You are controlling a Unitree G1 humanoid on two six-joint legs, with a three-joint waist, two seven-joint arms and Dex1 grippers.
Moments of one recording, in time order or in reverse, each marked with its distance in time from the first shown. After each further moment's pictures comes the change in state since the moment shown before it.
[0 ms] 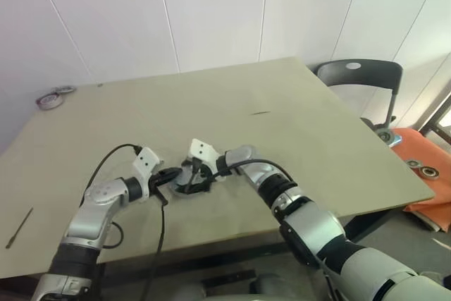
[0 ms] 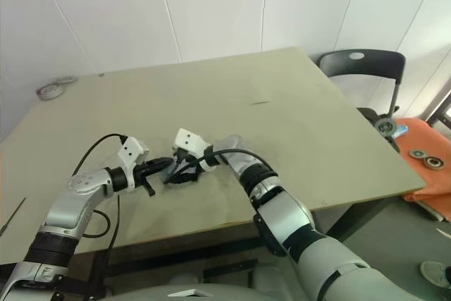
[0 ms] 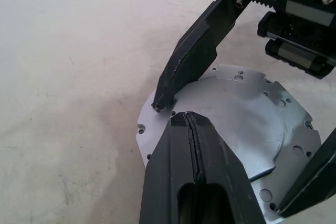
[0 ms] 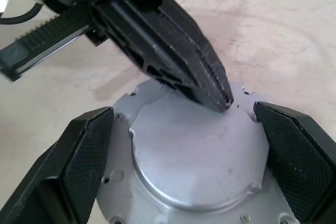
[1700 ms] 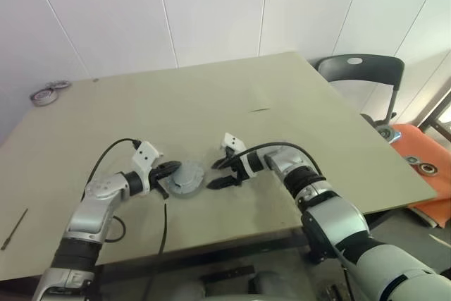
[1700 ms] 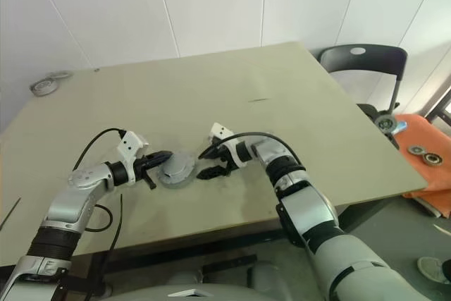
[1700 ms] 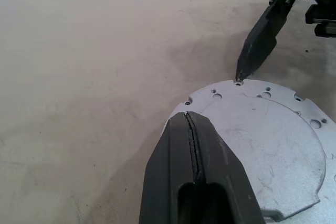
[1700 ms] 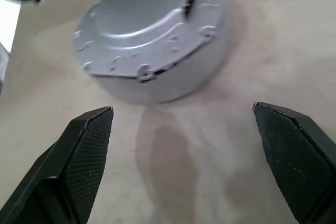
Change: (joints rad) left arm -0.040 -0.013 0.011 0.028 0.001 -0.011 0.005; right arm -0.013 -0.169 -0.103 -0.009 0.073 0.279 0.197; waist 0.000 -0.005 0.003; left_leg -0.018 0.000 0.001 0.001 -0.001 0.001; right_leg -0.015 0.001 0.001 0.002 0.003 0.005
